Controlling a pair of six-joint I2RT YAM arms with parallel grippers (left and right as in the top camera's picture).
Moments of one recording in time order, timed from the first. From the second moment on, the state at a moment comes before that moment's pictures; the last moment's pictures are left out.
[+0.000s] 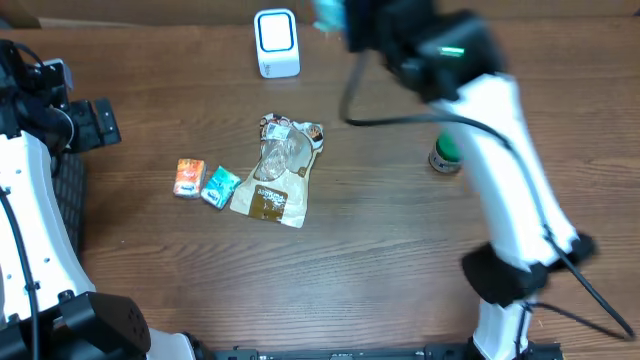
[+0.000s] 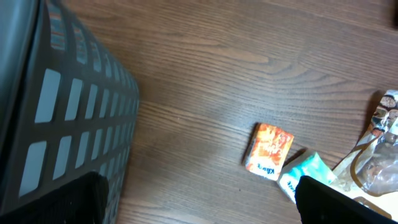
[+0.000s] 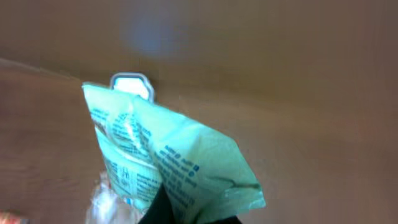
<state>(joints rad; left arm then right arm) 0.42 1.66 1.74 -1.18 0.05 0.11 0.49 2.01 2.56 -1.28 0.31 0.26</state>
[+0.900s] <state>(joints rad) 0.42 1.66 1.74 -1.18 0.04 0.11 0.35 2.18 1.77 -1.37 0.18 0.82</state>
